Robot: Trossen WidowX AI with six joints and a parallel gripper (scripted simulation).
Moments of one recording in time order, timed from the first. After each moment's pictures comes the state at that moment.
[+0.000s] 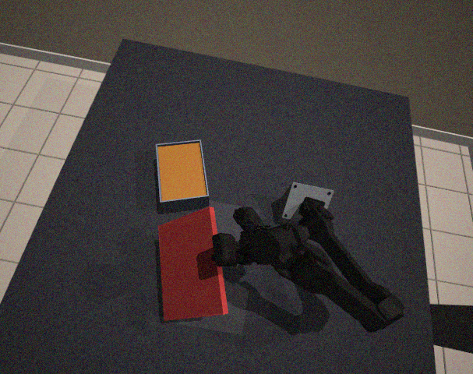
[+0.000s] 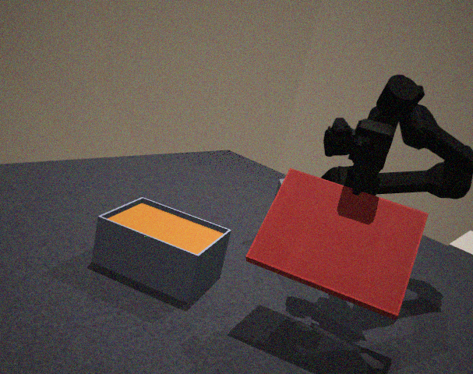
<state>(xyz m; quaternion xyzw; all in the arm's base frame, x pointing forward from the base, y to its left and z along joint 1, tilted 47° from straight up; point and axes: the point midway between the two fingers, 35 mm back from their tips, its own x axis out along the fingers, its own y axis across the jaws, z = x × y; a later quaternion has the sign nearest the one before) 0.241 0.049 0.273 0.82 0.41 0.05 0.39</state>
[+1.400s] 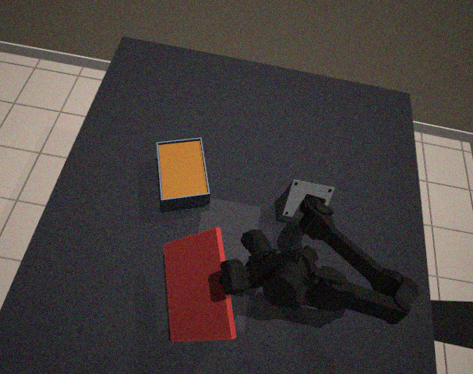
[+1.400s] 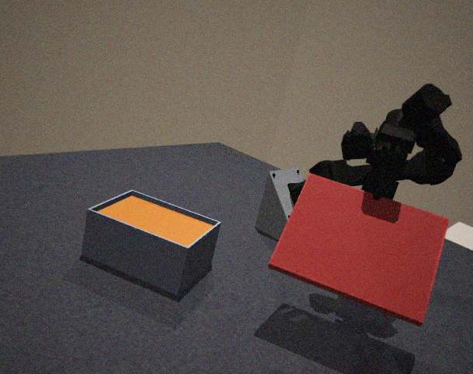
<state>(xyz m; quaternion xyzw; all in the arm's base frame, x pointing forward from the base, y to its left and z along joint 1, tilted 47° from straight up) 0.212 0.086 0.307 0.82 0.41 0.05 0.39</state>
